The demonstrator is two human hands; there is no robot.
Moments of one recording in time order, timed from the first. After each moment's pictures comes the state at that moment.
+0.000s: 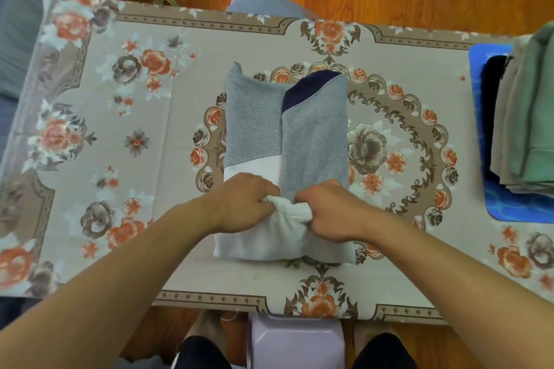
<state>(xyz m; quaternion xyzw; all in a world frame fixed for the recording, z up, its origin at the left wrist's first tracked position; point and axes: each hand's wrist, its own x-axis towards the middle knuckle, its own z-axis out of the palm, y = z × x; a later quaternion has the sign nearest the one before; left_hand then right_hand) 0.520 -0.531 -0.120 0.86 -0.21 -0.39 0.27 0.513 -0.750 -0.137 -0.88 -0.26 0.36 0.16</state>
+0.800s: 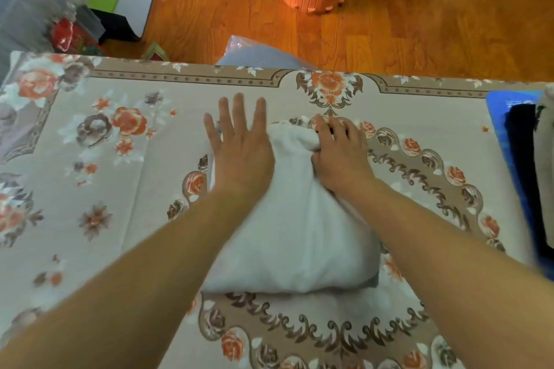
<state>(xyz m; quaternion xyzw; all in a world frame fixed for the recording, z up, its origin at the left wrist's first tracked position) 0.693 -0.570 -0.215 1.00 -0.01 -0.04 0.02 0.711 -0.761 -0.242 -0.99 -0.02 0.15 0.09</state>
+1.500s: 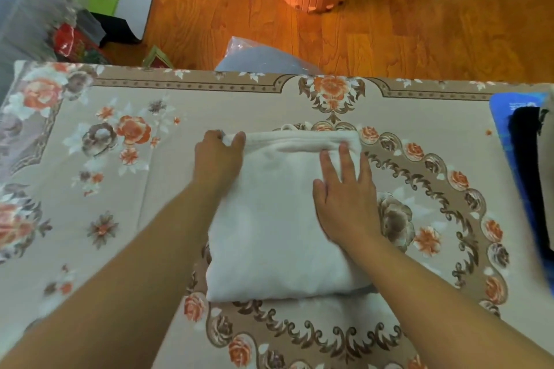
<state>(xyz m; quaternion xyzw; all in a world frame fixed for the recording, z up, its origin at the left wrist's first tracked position) 0.714 -0.526 -0.204 0.87 0.25 -0.12 0.41 0.640 -0.752 -0.238 -0.99 0.04 0.12 0.09</state>
